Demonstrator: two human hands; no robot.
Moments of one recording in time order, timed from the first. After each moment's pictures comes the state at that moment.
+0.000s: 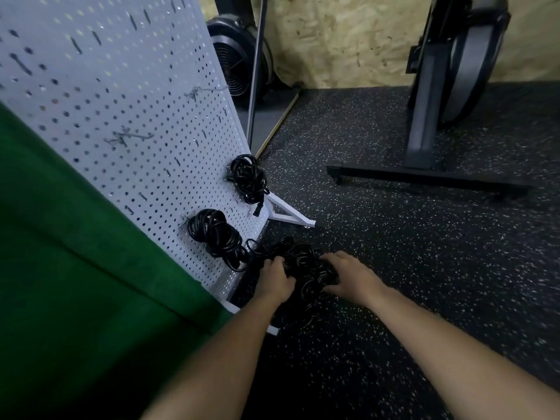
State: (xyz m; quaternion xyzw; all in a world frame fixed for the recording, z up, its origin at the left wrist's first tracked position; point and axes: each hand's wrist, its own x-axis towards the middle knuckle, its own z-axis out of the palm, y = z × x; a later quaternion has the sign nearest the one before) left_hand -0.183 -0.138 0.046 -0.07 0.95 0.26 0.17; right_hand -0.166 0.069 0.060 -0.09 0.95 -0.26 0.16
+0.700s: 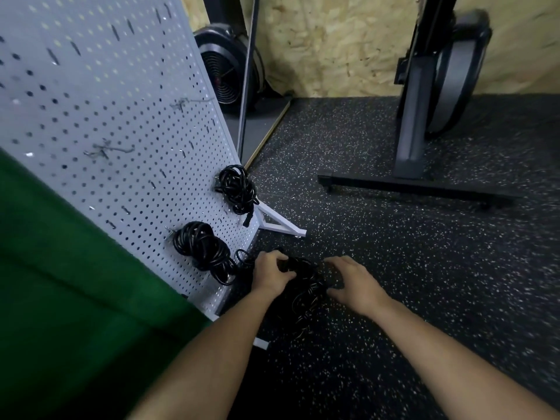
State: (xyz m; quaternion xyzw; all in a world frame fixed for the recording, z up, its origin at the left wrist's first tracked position) left_hand -0.219 -0.120 0.048 -0.06 0.94 0.32 0.08; right_hand -0.164 0.097 0.064 -0.05 0.94 -0.33 0.12
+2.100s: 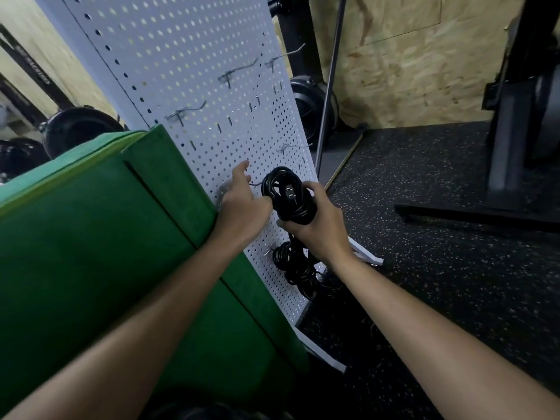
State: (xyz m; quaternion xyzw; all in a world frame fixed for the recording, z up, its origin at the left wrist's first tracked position) left_hand -0.159 -0.232 0.367 -0.06 0.92 0.35 -0.16; right_hand -0.199 -0.094 0.265 -0.16 0.74 -0.64 -0.15
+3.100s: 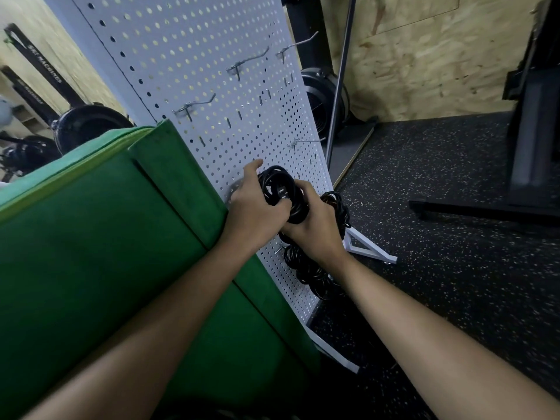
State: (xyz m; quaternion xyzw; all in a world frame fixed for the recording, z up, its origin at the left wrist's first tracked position) left_hand -0.154 -0.234 0.366 -0.06 0.93 0.30 -0.18; right_hand -0.205 -0.130 0.265 -0.21 0.69 -0.67 -0.18
